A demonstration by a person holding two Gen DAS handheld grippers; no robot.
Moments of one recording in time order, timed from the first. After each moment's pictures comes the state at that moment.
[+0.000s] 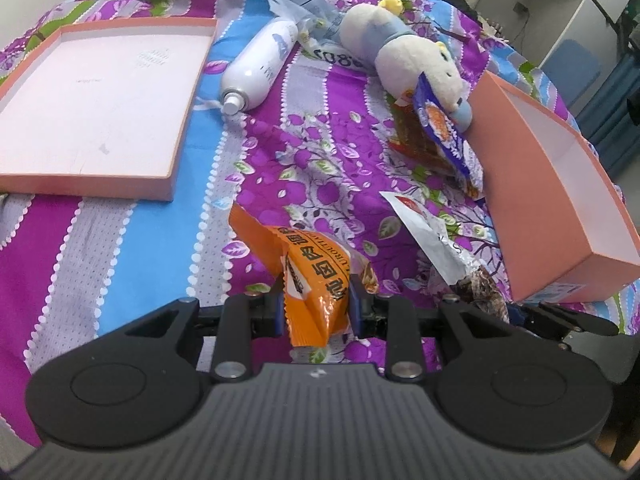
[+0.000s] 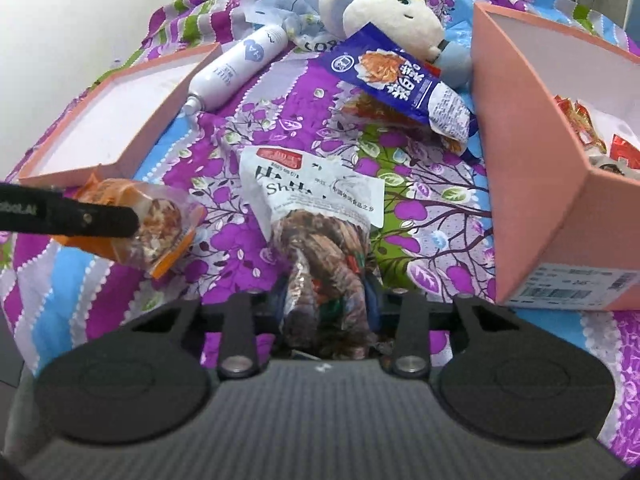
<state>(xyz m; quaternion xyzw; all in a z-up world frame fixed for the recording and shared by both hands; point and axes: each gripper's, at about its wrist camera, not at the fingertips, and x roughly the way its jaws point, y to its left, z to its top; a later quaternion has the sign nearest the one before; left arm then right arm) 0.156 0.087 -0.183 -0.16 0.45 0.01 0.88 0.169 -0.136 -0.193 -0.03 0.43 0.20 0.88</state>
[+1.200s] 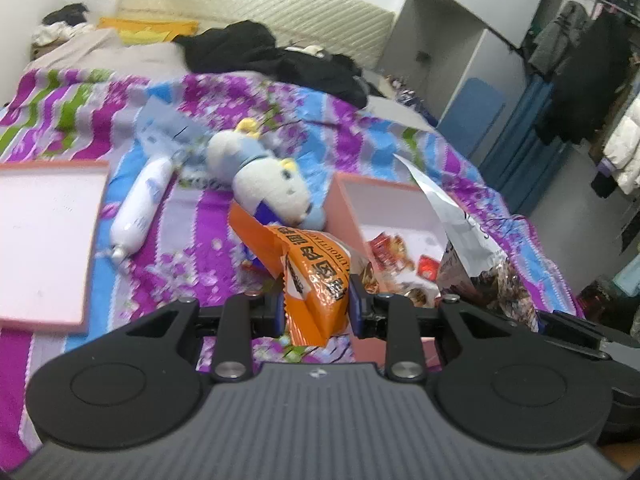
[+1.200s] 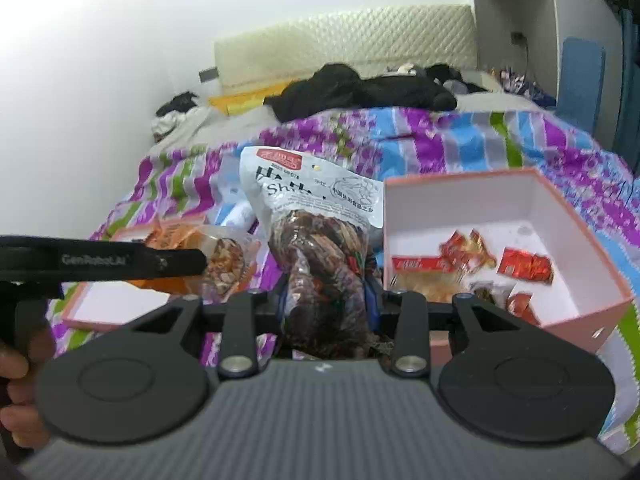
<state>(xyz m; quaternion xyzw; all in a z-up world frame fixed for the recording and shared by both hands) 0.155 -0.004 -0.019 -0.13 0.33 -0.10 0.93 0.126 -0.226 -0.017 0.05 0.28 0.15 0.95</state>
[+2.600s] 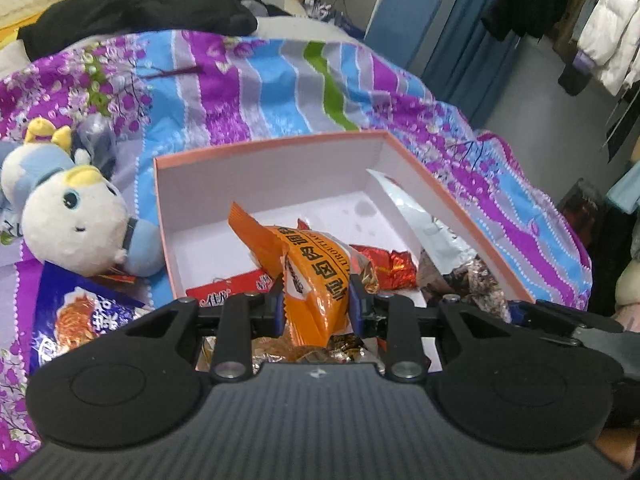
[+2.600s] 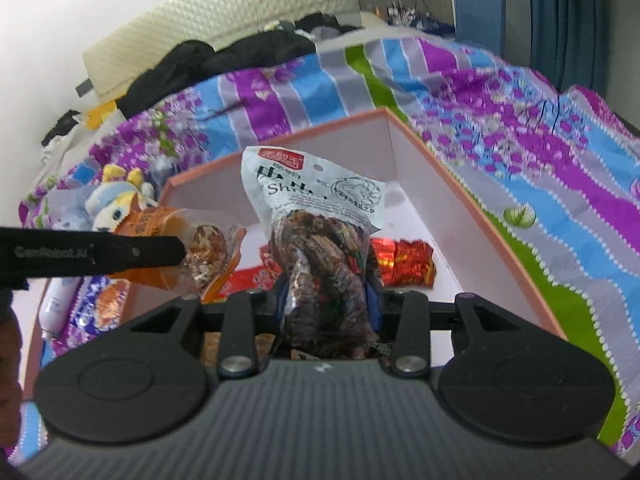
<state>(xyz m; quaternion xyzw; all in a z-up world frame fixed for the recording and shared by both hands) 0.391 -0.211 -0.100 -0.03 0.42 -0.21 0.88 0.279 -0.387 -0.116 0.13 0.36 0.01 0.92</state>
